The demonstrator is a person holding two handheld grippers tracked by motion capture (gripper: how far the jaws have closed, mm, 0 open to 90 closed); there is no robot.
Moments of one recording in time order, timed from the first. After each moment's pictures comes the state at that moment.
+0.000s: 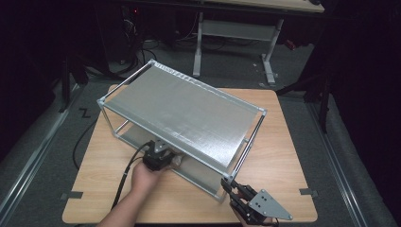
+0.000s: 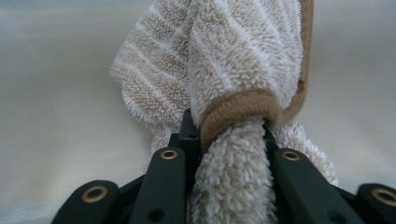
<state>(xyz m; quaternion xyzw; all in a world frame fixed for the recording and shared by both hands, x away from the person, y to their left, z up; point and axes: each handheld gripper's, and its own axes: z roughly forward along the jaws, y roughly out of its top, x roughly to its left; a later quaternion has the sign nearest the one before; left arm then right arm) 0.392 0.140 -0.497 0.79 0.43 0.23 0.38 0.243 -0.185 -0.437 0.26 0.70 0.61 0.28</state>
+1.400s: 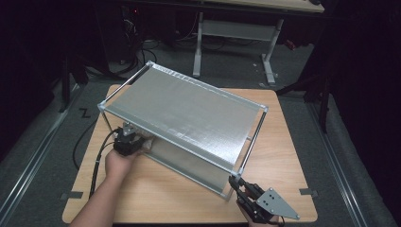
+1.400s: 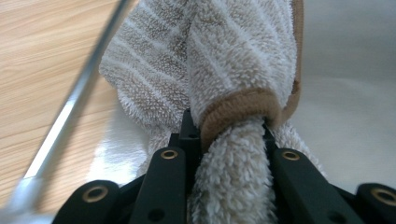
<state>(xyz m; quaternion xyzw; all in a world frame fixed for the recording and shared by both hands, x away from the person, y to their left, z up) 0.428 0.231 -0.495 0.75 0.50 0.26 0.35 0.247 -0.201 -0.438 0.28 0.69 0.60 0.29</state>
